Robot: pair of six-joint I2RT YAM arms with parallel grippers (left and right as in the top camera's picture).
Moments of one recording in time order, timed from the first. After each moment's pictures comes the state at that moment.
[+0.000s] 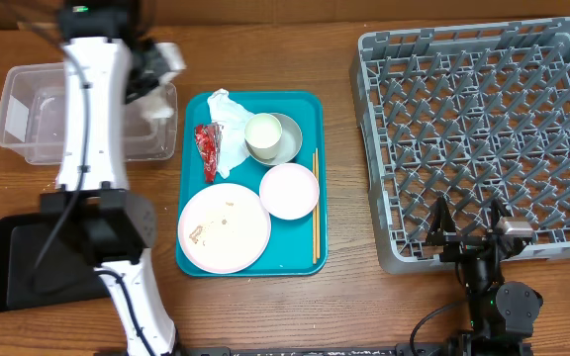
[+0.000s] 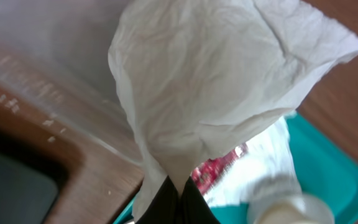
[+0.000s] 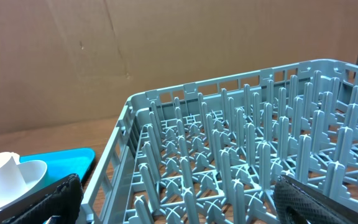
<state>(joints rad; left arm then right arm) 0.08 2.20 2.41 -1.52 -0.09 -0.64 -0.10 0.01 0.02 -0.02 -0.12 0.17</state>
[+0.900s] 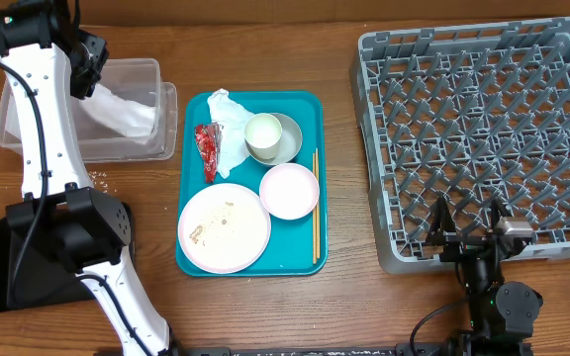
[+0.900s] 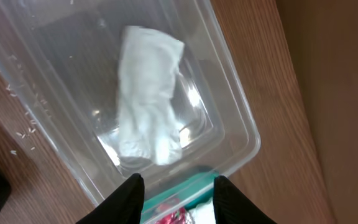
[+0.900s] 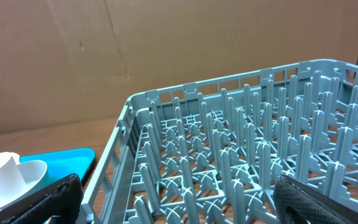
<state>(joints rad) 0.23 2.20 2.41 -1.35 -0.05 -0.96 -0.10 0.01 0.02 -0.02 -0.12 0.17</state>
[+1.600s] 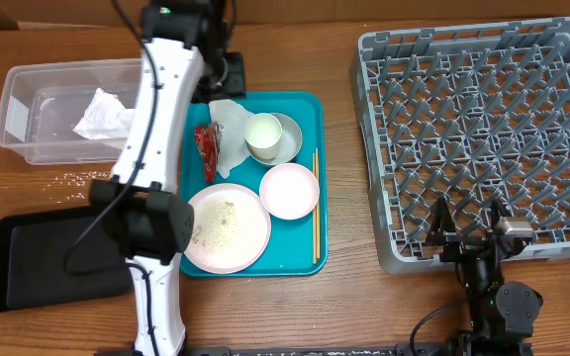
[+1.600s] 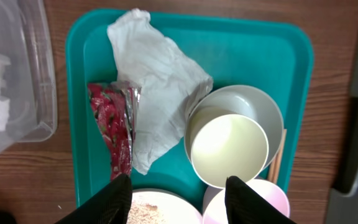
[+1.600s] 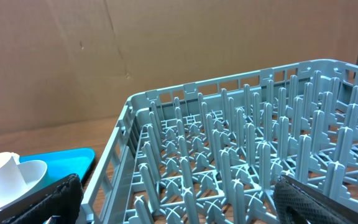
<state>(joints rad) -0.21 2.25 2.41 -1.50 0.03 -0.30 -0.10 0.01 0.02 -0.02 -0.12 0.17</state>
